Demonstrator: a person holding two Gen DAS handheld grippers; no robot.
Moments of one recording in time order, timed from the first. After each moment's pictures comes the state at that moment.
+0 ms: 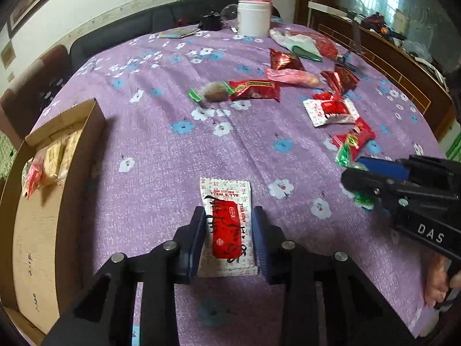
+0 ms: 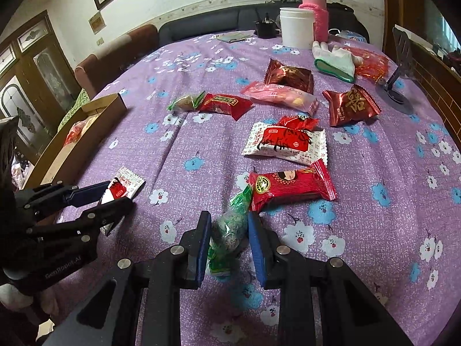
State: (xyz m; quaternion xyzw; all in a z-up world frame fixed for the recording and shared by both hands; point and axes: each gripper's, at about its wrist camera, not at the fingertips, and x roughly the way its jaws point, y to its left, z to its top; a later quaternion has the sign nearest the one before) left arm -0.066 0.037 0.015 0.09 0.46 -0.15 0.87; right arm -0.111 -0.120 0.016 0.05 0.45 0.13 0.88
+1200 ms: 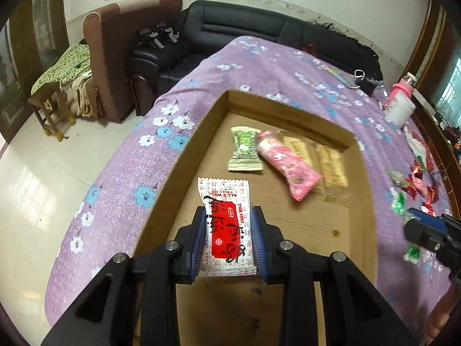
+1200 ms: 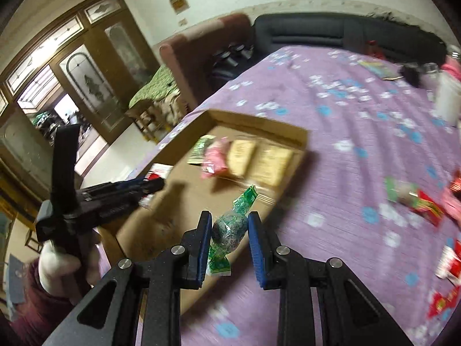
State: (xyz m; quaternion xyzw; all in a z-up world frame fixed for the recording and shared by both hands) left arm -0.035 0.327 0.047 -0.09 0.45 0.04 0.89; right arm -0.051 0.123 0.080 0.02 0.44 0.33 0.83
